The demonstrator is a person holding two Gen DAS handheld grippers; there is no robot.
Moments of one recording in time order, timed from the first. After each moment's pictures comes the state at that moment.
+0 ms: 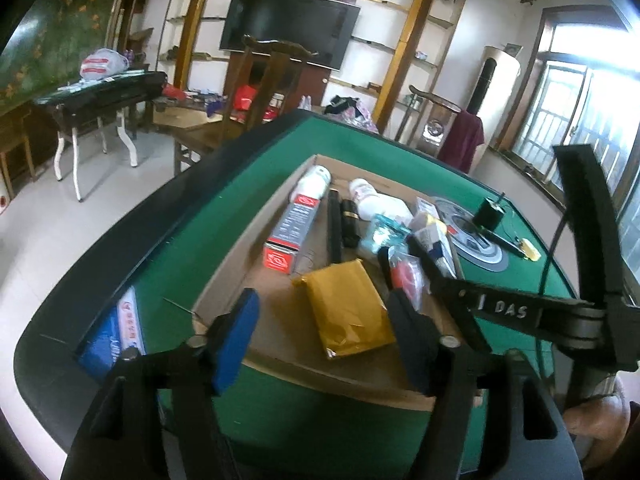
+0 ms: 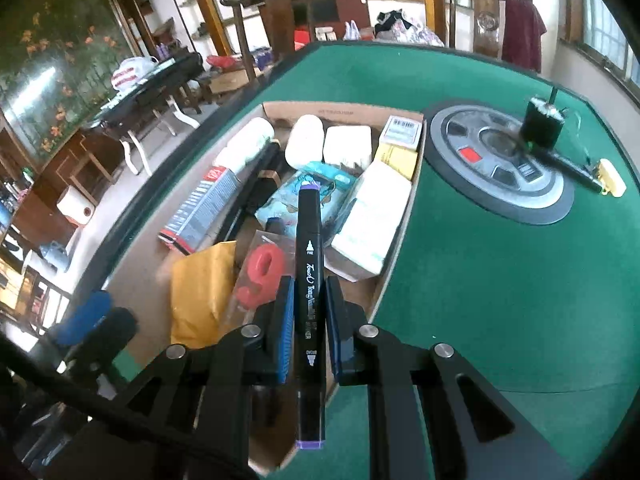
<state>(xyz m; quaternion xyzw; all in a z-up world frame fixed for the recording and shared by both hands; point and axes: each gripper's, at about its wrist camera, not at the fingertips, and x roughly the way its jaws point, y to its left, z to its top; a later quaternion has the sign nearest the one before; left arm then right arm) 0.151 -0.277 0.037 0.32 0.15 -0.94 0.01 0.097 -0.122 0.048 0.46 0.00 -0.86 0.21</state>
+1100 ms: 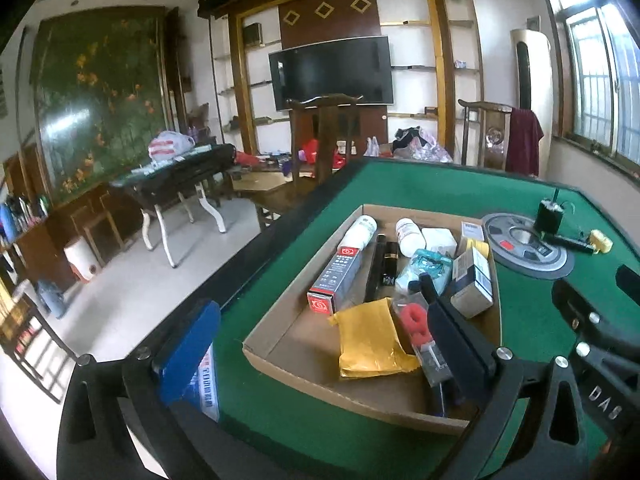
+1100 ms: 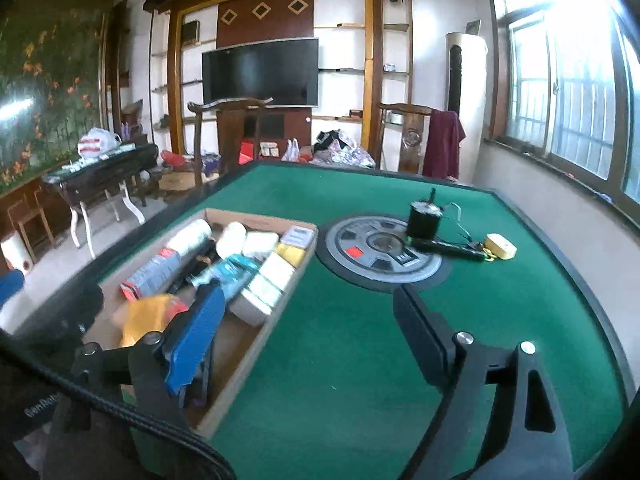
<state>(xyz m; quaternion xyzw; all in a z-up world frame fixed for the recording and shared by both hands) 0.163 -0.201 0.071 0.26 0.00 -0.95 0.19 0.182 -0.062 0.096 0.24 0.04 -0.96 0.09</state>
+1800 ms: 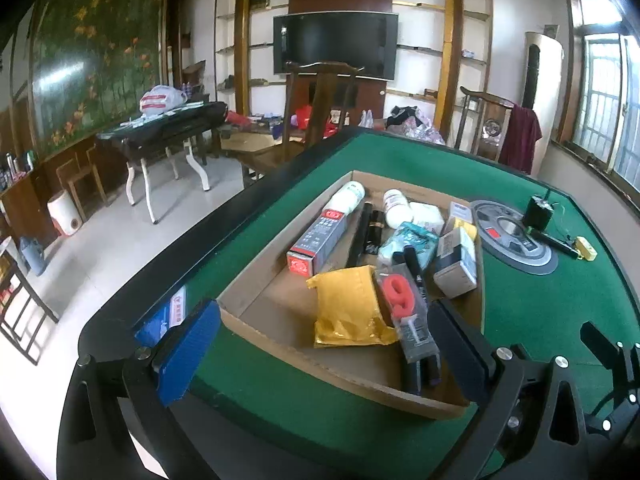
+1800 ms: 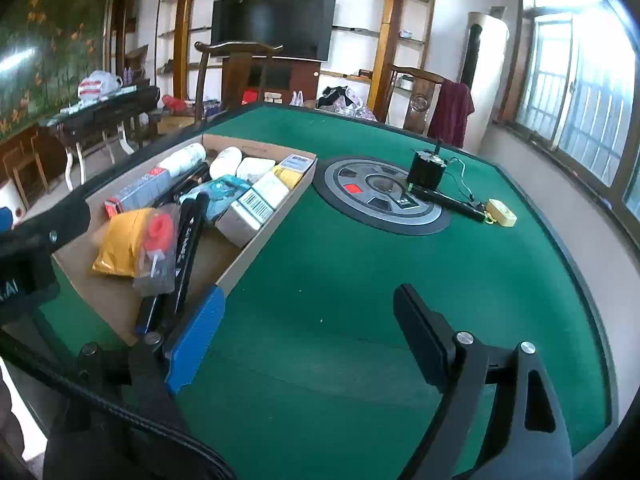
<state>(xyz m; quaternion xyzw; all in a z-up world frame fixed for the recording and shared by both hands) 0.160 -0.213 0.057 0.32 0.07 -0.93 0.16 0.195 -0.061 0.060 0.32 0.11 -0.94 0.09</state>
